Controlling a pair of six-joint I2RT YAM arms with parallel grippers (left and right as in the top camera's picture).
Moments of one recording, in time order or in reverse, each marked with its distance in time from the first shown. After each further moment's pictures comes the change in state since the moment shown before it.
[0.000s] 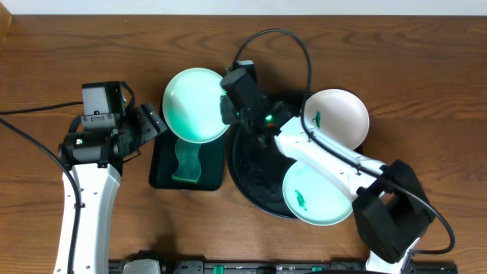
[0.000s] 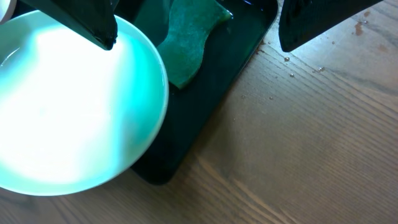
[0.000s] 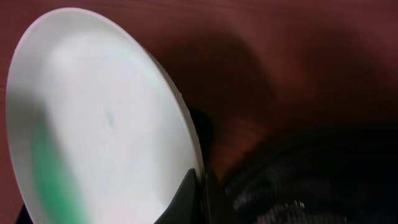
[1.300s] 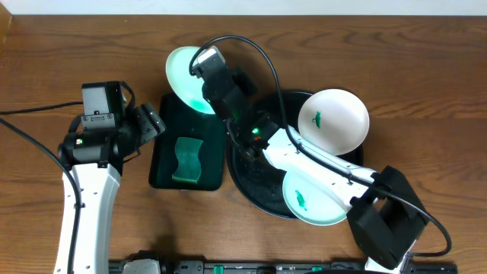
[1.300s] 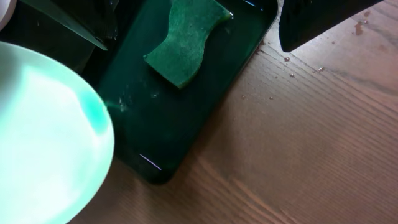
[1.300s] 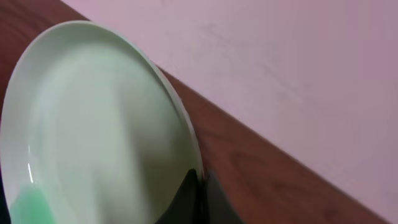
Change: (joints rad) left arm 0.000 0.000 0.000 0.000 0.000 0.000; right arm 0.086 0.000 0.002 0.367 0.404 -0.723
